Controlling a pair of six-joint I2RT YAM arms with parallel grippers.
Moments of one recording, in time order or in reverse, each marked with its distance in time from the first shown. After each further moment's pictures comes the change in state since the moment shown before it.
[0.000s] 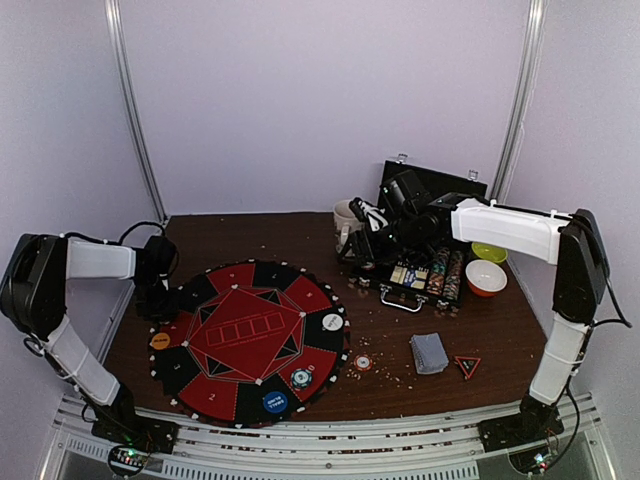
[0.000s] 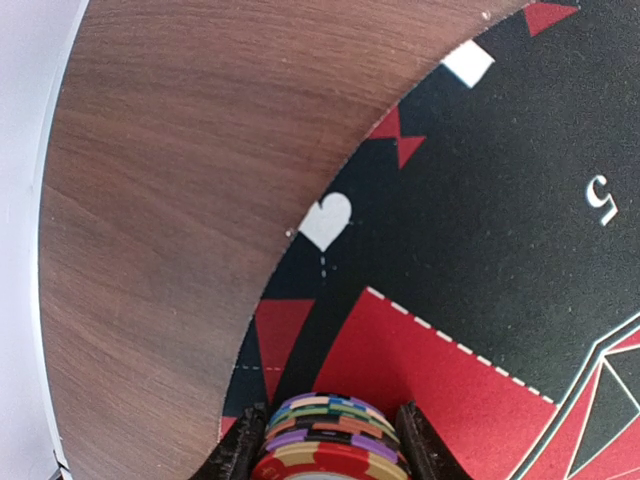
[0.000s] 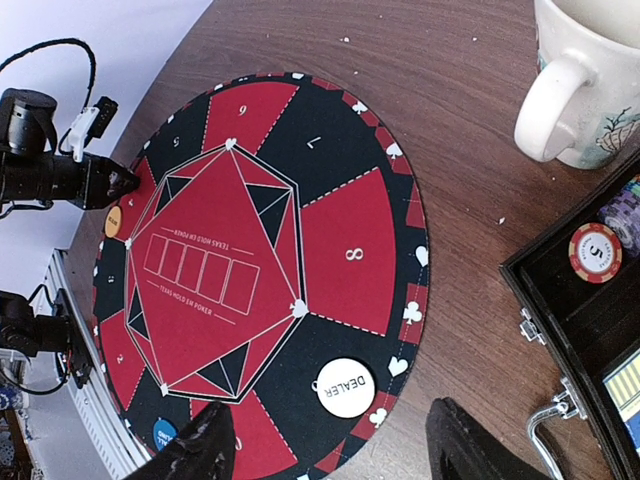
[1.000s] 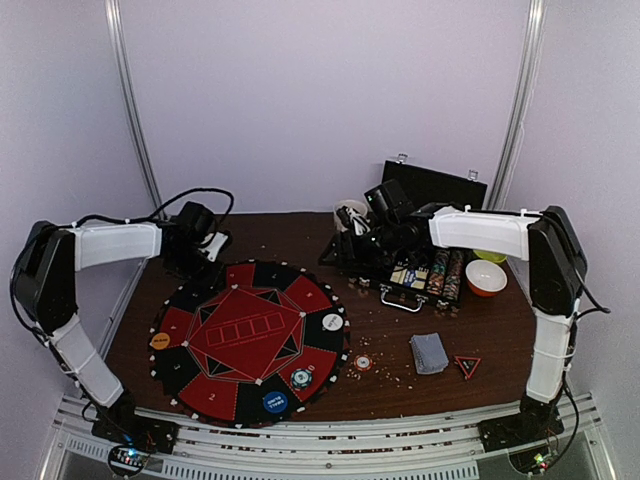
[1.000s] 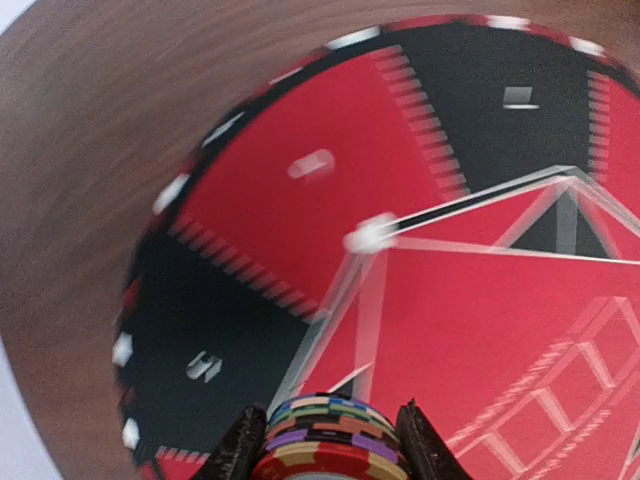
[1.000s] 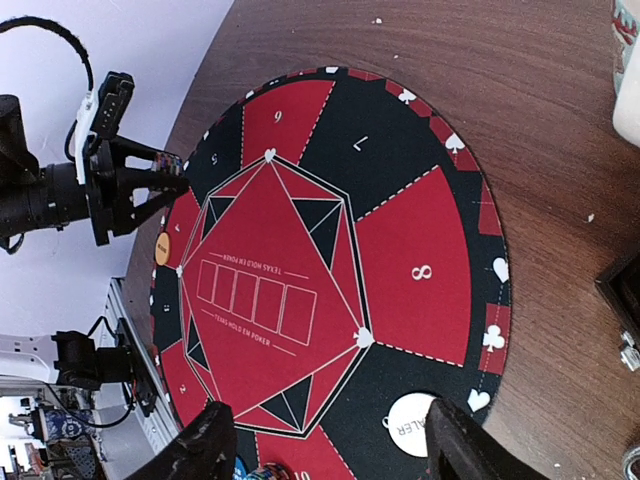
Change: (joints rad) left arm -0.243 0.066 0.269 0.033 0.201 0.415; right arm 0.022 0.135 0.046 0.136 -0.133 0.224
